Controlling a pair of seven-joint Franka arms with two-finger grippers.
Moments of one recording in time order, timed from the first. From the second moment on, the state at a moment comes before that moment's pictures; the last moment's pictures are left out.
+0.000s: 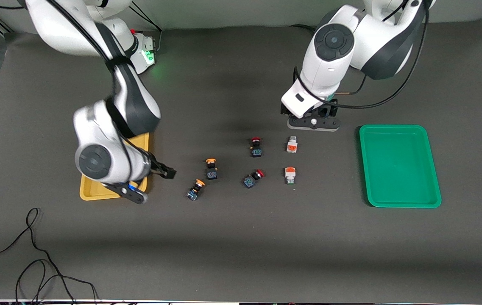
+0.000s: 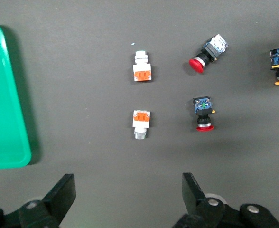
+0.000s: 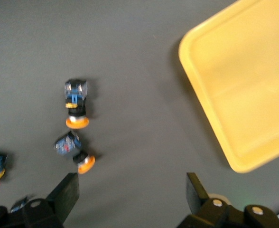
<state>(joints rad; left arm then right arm) -0.49 0.11 -0.14 -1.87 -0.01 1.92 -0.54 0.42 0.57 -0.08 -1.42 0.14 1.72 0.79</state>
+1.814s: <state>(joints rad) -0.47 0.36 -0.12 -1.93 -0.06 2.16 -0.55 0.44 0.88 -0.08 -1.32 0.14 2.04 1.09</state>
